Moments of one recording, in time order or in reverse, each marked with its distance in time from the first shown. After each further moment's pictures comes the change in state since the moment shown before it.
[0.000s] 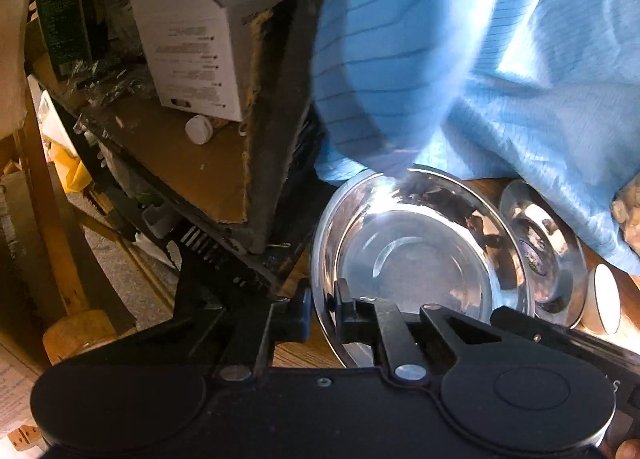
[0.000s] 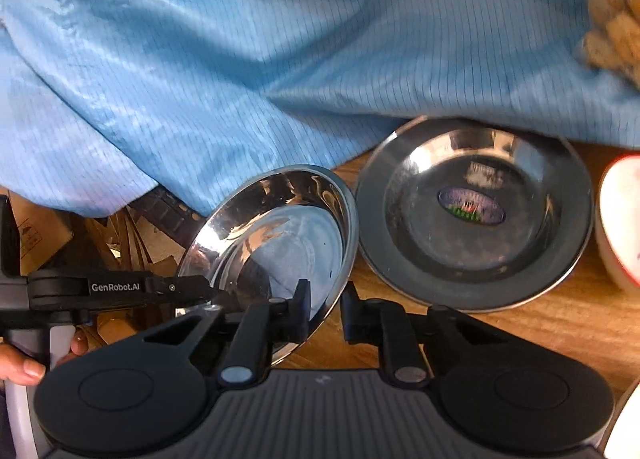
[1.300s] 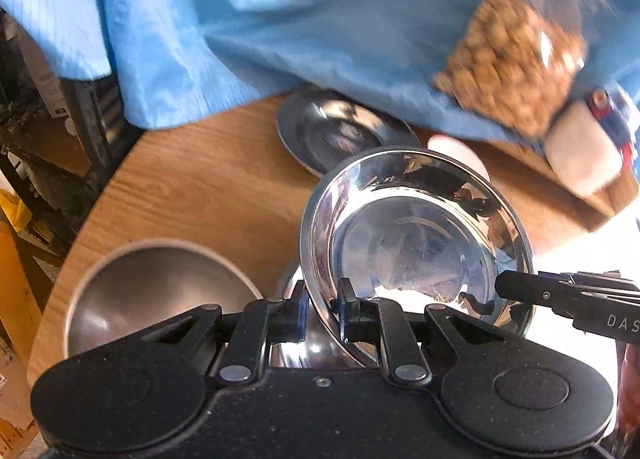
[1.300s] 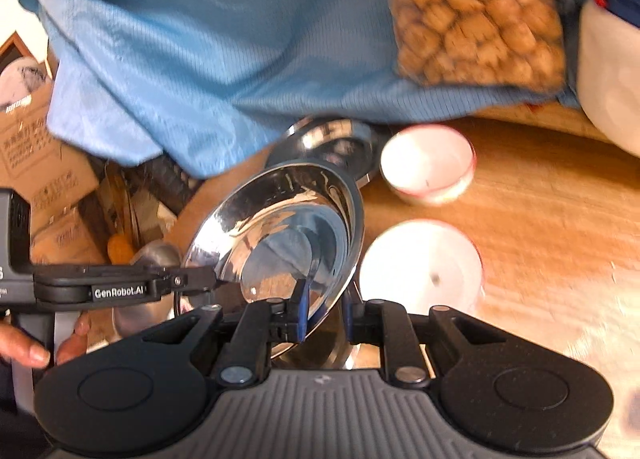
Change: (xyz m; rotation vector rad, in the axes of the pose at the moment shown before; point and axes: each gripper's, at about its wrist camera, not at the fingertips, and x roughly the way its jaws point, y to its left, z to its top) left arm -0.051 -0.123 -0.108 0.254 0.003 -0.147; right arm -0.167 -0.073 -0.068 -0.039 0.010 -0.066
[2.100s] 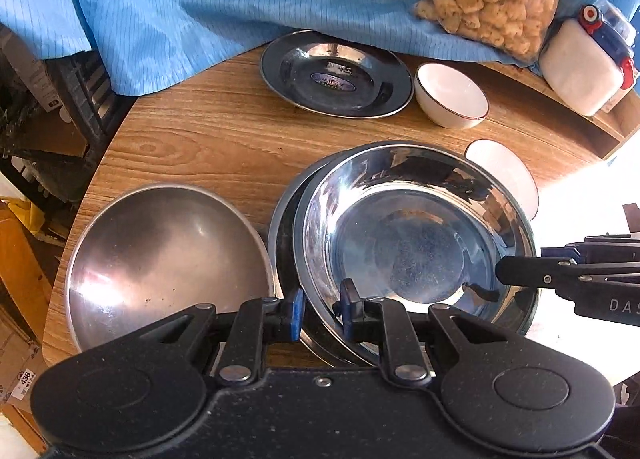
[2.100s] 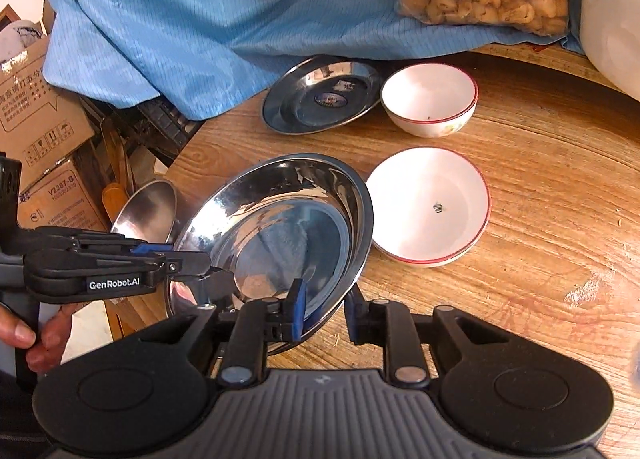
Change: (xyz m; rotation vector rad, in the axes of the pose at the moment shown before) left arm 0.004 -0.013 -0.019 0.111 0.123 0.057; right arm 0.011 0.003 -0.023 -0.021 0.115 -0.009
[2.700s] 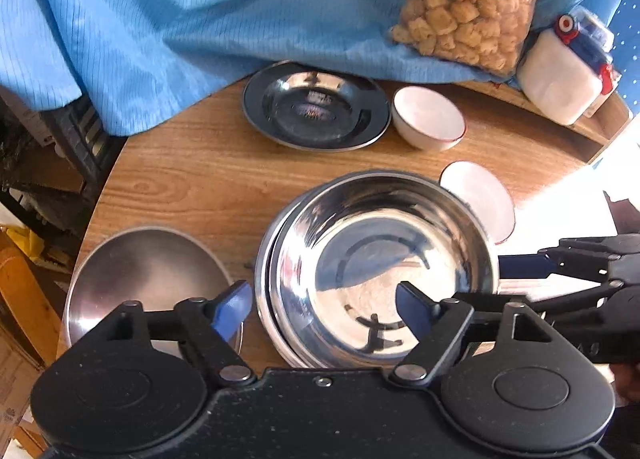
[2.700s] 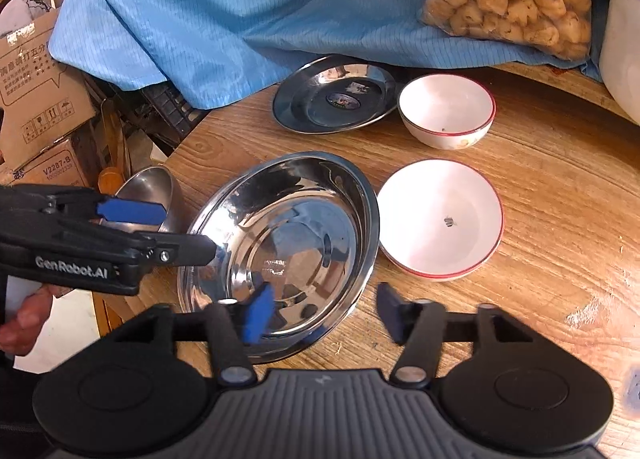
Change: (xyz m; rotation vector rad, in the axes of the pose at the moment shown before) left arm -0.018 -0.009 0.013 0.049 -0.052 -0.022; right arm 0.005 0.013 0.005 -0.078 -0.002 -0.034
